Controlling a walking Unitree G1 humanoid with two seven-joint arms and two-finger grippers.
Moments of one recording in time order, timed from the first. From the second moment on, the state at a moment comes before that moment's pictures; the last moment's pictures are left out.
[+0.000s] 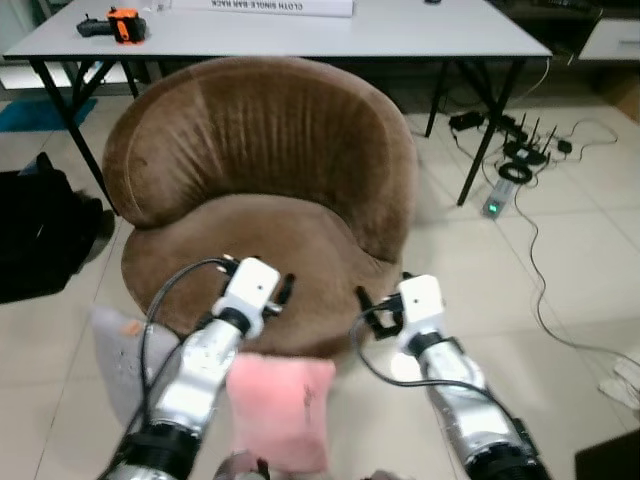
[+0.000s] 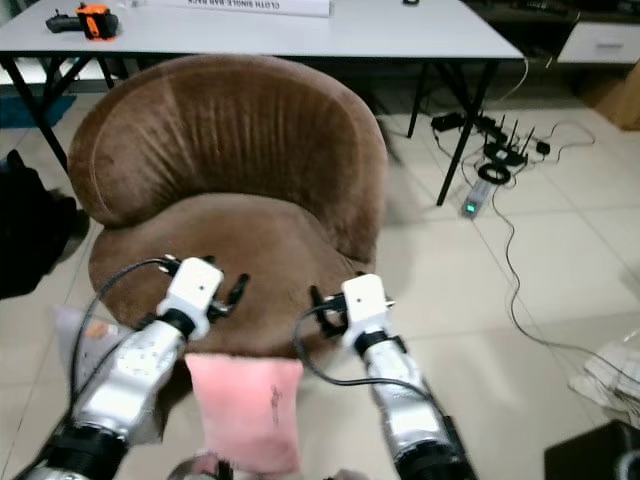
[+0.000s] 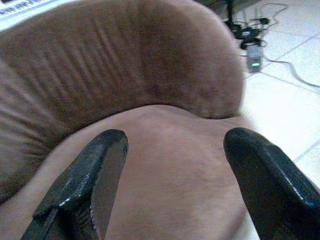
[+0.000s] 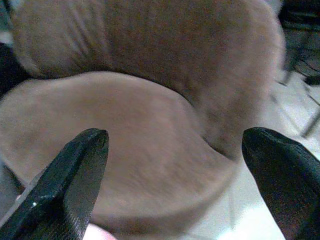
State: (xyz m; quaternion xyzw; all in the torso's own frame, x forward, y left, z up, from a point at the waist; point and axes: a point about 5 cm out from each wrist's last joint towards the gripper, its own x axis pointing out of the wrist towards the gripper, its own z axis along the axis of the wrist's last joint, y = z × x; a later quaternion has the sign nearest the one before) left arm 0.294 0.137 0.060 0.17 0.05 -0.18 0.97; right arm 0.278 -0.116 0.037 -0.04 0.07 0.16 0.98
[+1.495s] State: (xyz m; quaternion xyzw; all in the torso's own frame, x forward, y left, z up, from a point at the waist) left arm 0.301 0.141 0.061 0.10 0.06 -0.14 0.98; right arm 0.285 -0.117 0.039 -0.05 0.09 0.18 0.98
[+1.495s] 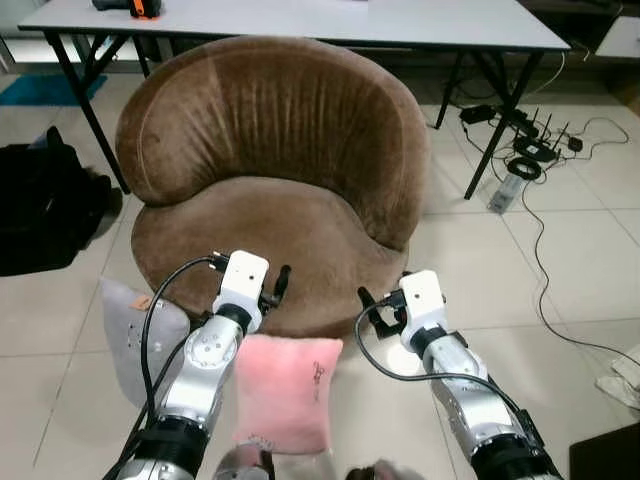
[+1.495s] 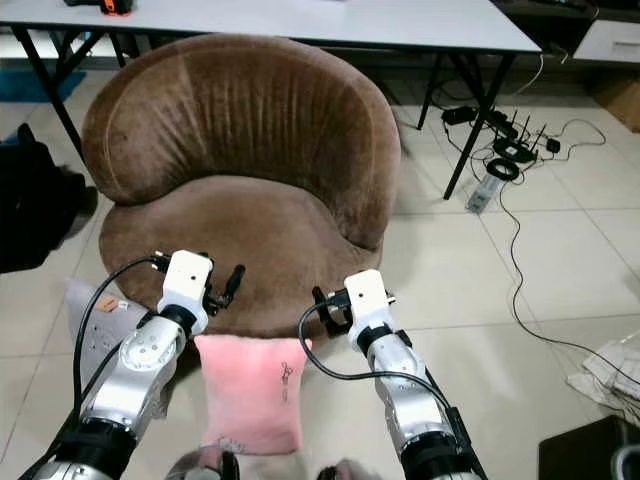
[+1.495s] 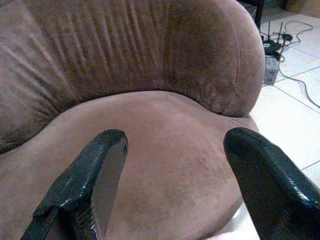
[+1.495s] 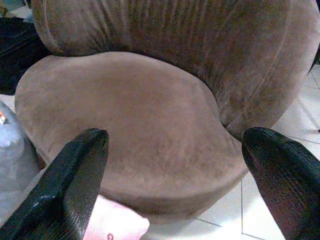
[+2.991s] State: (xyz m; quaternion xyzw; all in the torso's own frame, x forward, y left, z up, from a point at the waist) left arm 0.287 0.197 0.083 0.06 -0.02 -0.05 1.00; right arm 0.278 -0.140 0.041 -0.02 0.06 0.14 0.99
